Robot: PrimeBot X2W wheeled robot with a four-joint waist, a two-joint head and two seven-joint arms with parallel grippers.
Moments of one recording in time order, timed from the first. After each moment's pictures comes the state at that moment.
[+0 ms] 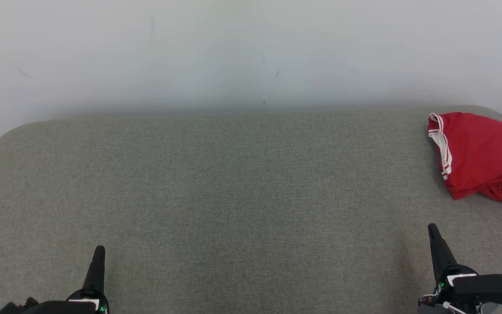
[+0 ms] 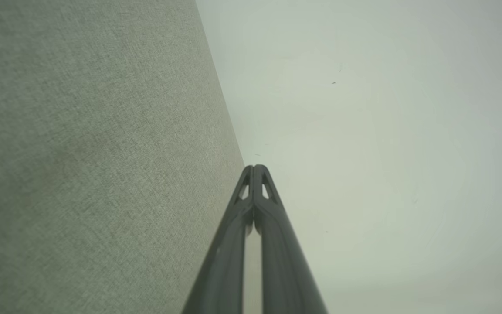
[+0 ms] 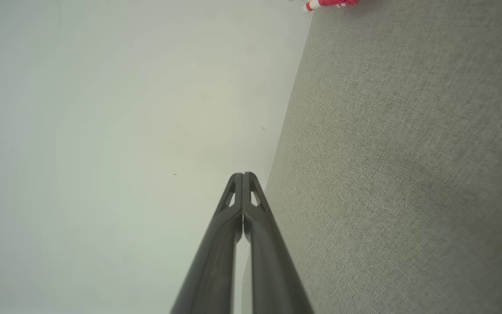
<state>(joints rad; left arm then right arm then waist) -0.08 0.05 0.10 0.24 -1.43 -0.12 0.07 -0.08 -0.07 -0.08 0.23 1.45 0.13 0.05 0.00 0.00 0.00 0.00</state>
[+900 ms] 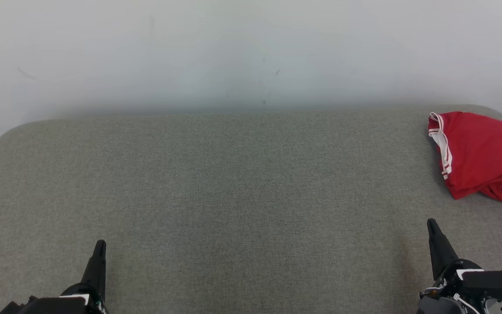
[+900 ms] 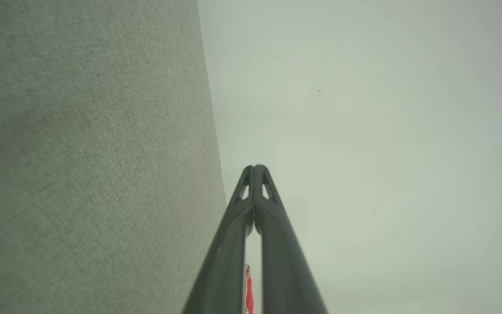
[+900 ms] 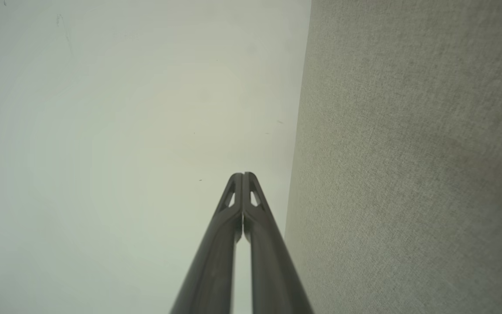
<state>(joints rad) -0.10 0.05 0.11 0.25 -1.61 -0.13 0.12 -0.10 -0.06 -0.10 0.24 1.62 0.13 0.10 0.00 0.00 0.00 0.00</state>
